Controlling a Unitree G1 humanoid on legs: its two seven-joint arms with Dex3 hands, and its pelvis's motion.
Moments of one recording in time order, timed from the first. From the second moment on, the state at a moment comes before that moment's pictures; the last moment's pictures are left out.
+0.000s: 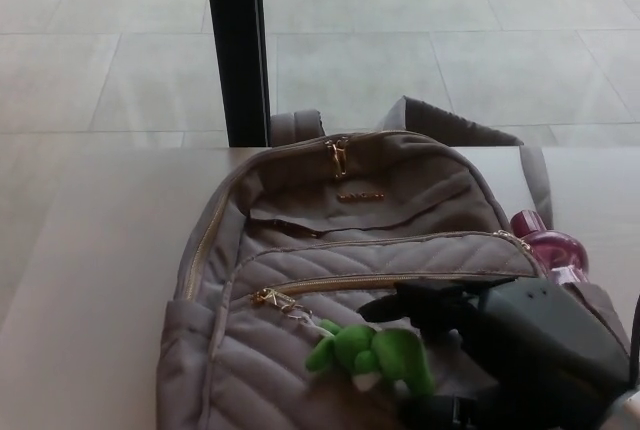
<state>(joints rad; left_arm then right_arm) 0.11 0.64 0.12 1.26 0.06 -0.25 -0.18 -0.02 -0.57 0.44 -0.65 -0.63 0.25 0.25</state>
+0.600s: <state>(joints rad) 0.12 0.64 0.13 1.25 0.06 -0.27 -0.17 0.04 -0.54 0.41 -0.62 -0.71 0.19 0.22</state>
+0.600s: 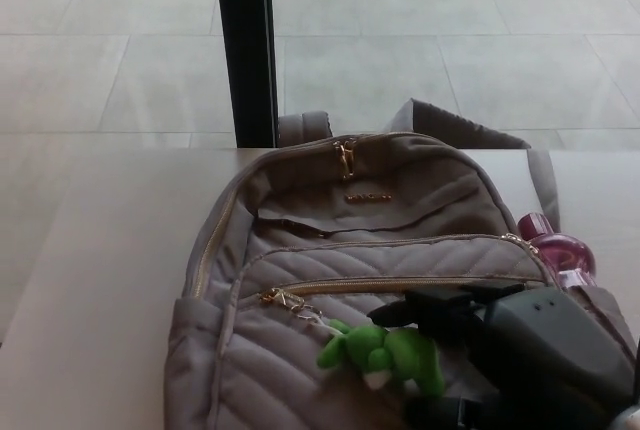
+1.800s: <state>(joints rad) 0.13 0.63 0.15 1.26 0.06 -0.31 -0.17 0.06 -0.38 0.44 -0.56 -0.75 0.10 0.11</state>
